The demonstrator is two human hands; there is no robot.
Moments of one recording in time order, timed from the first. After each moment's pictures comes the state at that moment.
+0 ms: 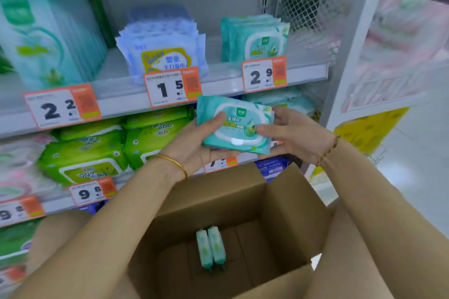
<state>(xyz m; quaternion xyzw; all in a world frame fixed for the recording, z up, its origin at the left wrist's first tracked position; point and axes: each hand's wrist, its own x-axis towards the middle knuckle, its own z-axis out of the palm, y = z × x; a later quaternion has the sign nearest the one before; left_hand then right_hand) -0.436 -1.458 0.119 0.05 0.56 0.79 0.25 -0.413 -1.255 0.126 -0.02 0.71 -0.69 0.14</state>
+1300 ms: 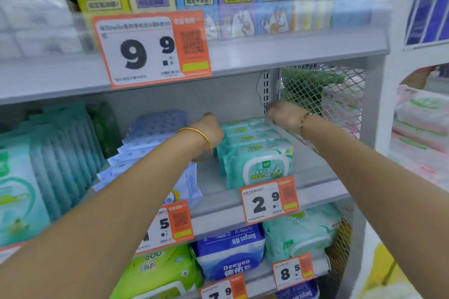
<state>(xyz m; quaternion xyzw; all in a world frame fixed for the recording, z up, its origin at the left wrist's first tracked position) -0.646 -1.378 0.261 0.06 0.95 0.30 0.00 -0.646 -1.204 0.267 0.02 0.96 -0.27 -0.06</state>
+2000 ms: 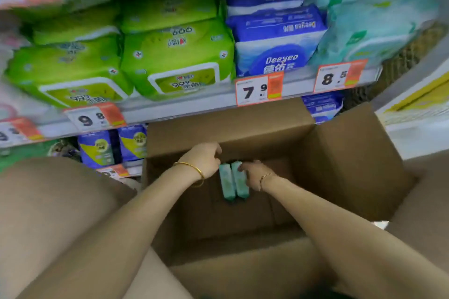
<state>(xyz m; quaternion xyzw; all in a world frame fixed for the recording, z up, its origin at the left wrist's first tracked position) -0.446 -1.522 -0.088 0.03 0.93 0.18 0.32 -0.431 -1.368 -0.190 -0.02 0.89 -0.17 0.41</state>
